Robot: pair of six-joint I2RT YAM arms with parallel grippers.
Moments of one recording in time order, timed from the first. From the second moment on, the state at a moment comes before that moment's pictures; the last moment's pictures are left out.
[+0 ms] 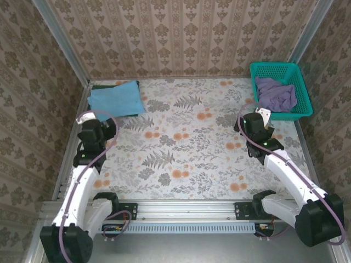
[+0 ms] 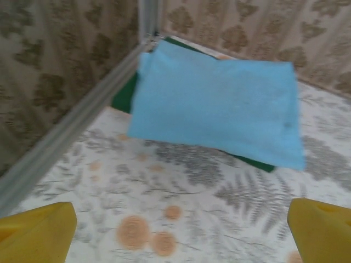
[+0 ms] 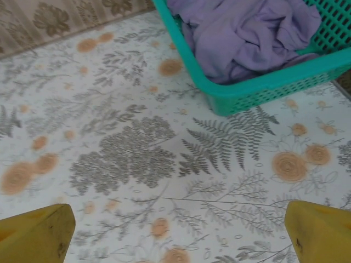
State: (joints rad) left arm -0.06 0.82 0.62 -0.28 -0.29 -0.31; right arm 0.25 1.04 0.70 -0.33 0.53 0.44
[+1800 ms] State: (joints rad) left arm -0.08 1.52 0.37 0.78 -0.21 0.09; right arm 0.11 1.54 0.24 0.97 0.20 -0.02
